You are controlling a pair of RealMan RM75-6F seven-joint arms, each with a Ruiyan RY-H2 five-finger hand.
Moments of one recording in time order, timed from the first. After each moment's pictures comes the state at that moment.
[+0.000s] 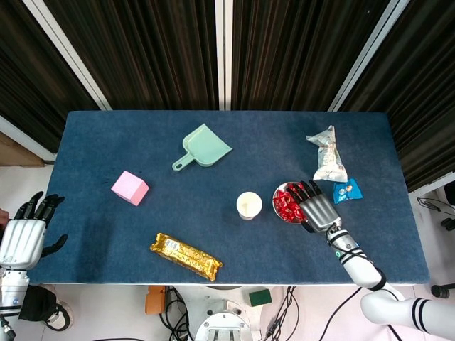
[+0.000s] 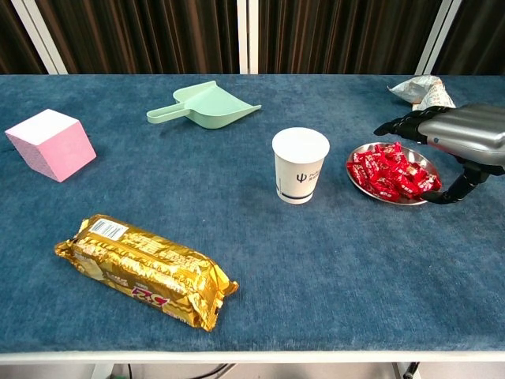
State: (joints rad) left arm -0.09 -1.14 -0.04 -1.60 1.51 1.50 0.15; right arm 0.56 -1.38 0.09 -1.59 -1.22 0.93 -0.53
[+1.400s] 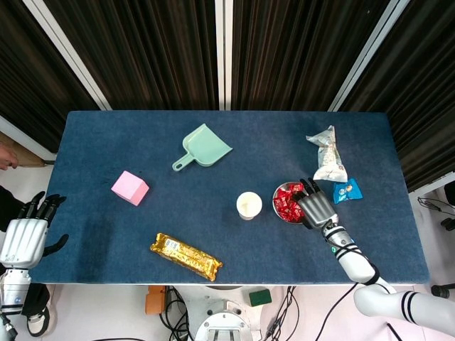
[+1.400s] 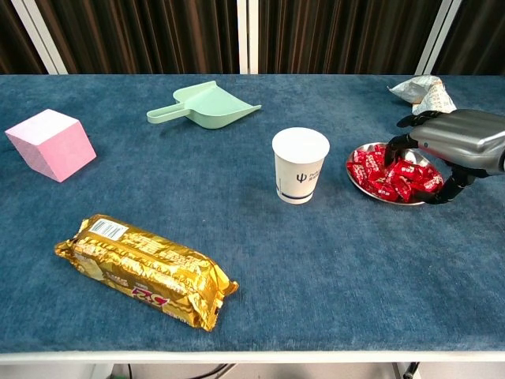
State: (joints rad) left arm -0.09 -1.15 -0.04 -1.61 1.50 1.49 0.16; right arm 0.62 -1.44 0.06 -1.50 -1.16 0.95 -0.55
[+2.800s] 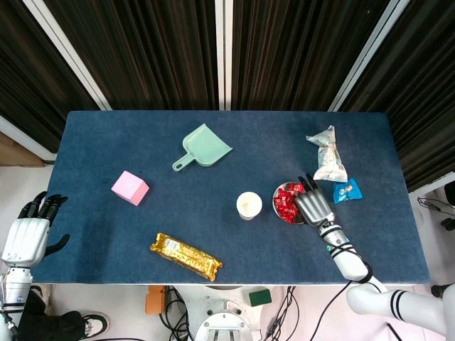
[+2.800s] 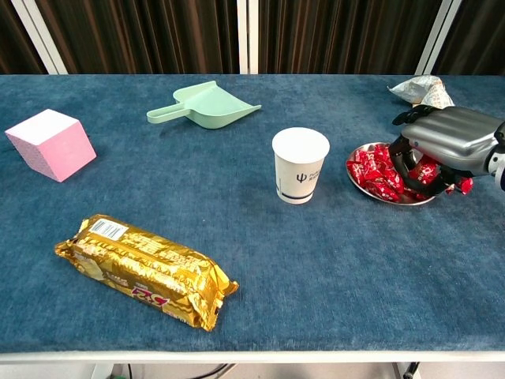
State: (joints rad) left arm -0.10 -1.15 -0.04 -1.62 1.49 1.47 0.18; right arm 0.61 -1.53 0.06 -1.39 -1.20 1.02 -0.56
